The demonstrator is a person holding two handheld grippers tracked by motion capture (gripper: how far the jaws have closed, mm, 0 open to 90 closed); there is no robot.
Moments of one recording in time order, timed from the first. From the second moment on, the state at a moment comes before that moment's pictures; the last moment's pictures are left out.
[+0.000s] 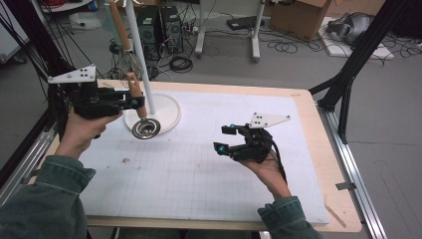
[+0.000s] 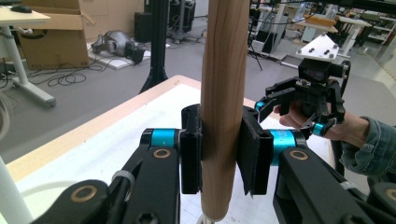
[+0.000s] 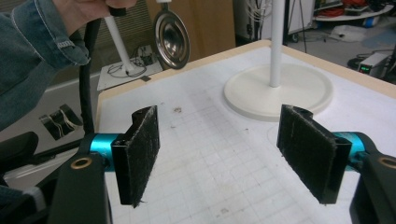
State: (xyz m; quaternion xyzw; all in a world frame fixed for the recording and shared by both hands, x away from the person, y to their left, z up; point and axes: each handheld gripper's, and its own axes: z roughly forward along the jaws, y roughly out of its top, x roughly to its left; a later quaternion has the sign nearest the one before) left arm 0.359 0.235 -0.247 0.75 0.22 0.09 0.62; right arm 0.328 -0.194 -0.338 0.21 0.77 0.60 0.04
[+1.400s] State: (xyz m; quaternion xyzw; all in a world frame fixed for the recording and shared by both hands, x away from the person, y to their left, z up) left arm 0.424 0.251 -0.177 0.73 0.21 0.09 0.64; right arm 0.324 -0.222 -0.326 0.23 0.76 0.60 0.06
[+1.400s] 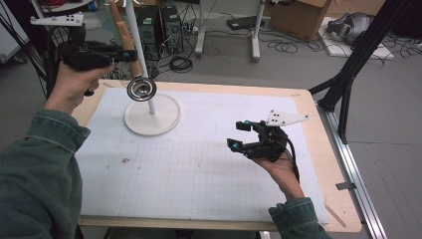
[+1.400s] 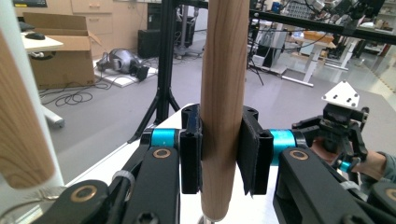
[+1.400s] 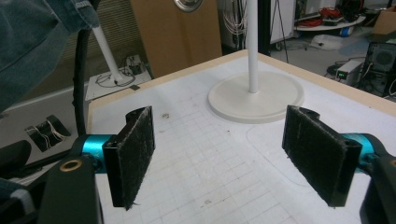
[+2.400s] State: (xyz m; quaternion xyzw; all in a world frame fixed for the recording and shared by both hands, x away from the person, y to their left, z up) left arm 0.456 0.258 -0.146 0.72 0.23 0.09 0.65; right arm 0.328 -0.233 -0.314 0.24 0.76 0.60 0.08
